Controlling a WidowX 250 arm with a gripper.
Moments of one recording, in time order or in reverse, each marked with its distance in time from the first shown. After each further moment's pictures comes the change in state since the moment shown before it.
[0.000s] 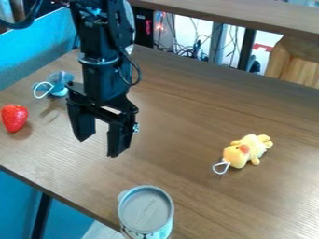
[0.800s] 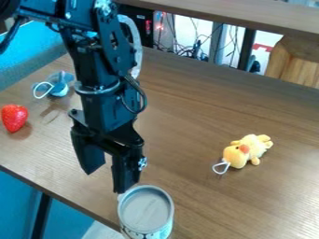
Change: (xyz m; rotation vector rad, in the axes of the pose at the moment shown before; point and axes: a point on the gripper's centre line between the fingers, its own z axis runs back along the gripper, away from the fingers) arm -0.034 -0.043 -0.006 -0.101 -0.042 -0.112
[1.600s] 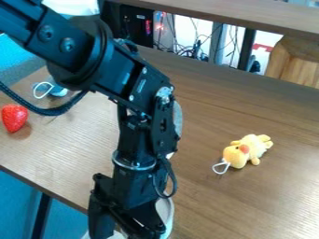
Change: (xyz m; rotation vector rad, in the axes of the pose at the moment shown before) arm -0.032 -0.037 -0.058 0.038 0.303 -0.097
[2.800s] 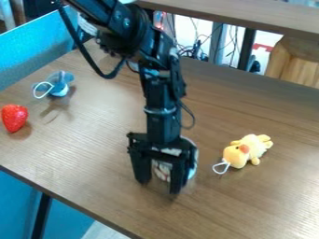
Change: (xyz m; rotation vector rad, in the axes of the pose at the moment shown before) arm 0.112 0.057 0.020 -0.160 -0.140 0.303
